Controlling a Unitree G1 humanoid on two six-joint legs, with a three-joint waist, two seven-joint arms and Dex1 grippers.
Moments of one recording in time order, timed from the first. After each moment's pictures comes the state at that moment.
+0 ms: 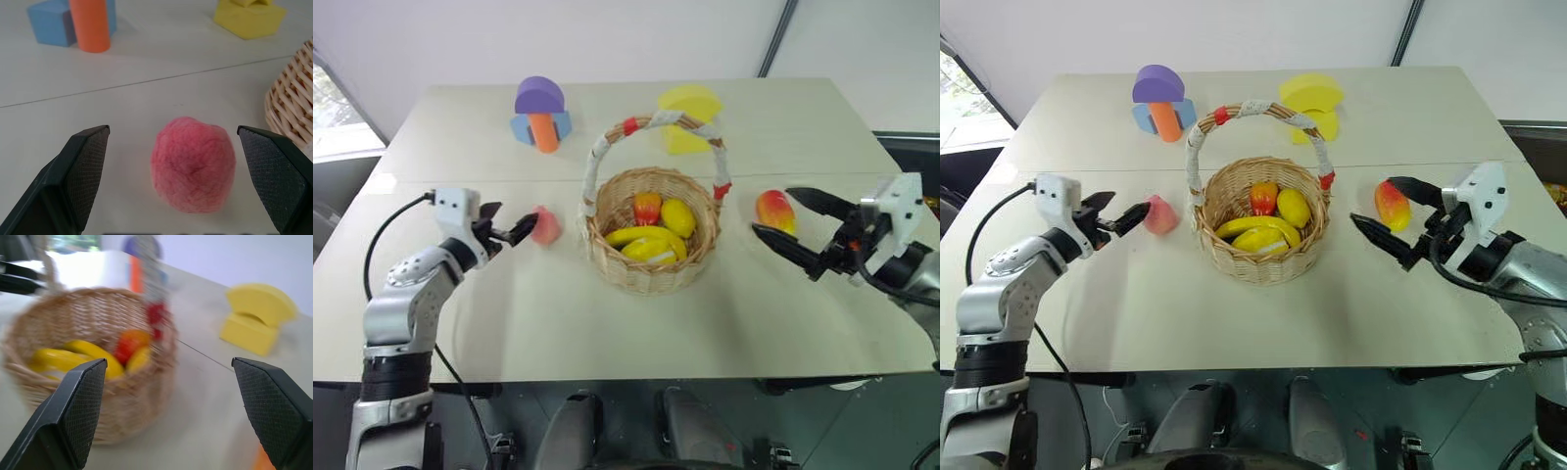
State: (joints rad) left arm -0.34 0.54 0.20 -0.06 -0.44 0.59 -0.52; right arm -0.07 -0.85 -0.44 -0.56 0.78 0.62 0.75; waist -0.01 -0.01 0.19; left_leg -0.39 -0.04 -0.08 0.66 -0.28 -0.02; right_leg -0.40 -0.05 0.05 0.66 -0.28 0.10
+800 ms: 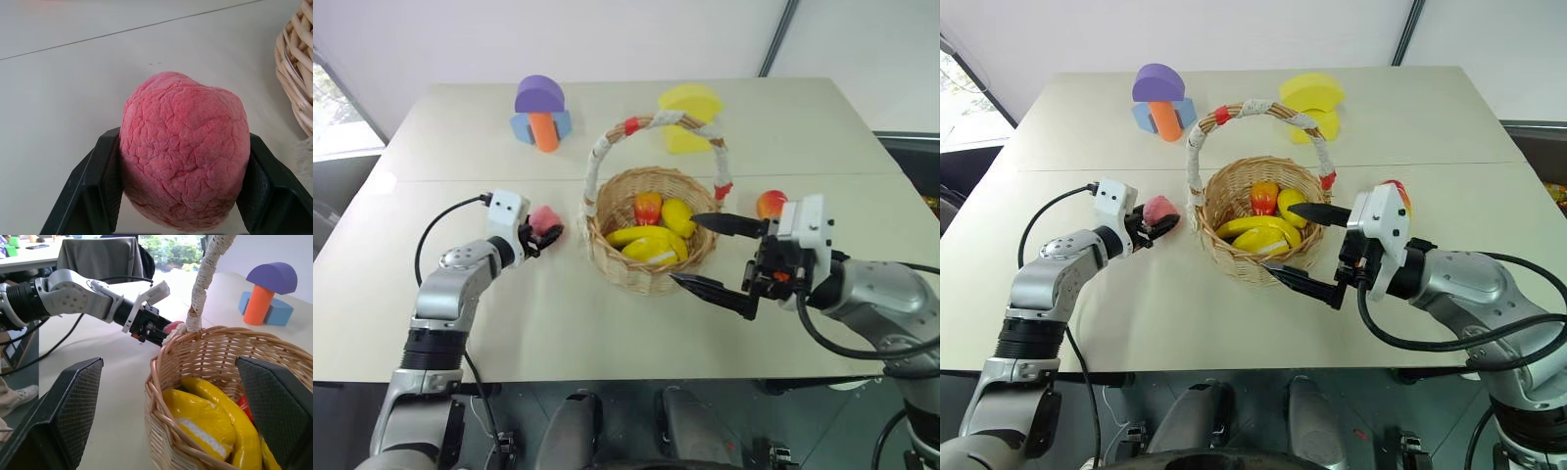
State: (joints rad) left arm -0.44 0.48 0.09 0.07 -0.31 0.60 -0.49; right arm -0.17 -0.78 -0.17 -0.71 0.80 0.61 0.72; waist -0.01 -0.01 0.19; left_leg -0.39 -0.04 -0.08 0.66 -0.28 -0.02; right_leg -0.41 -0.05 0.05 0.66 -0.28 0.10
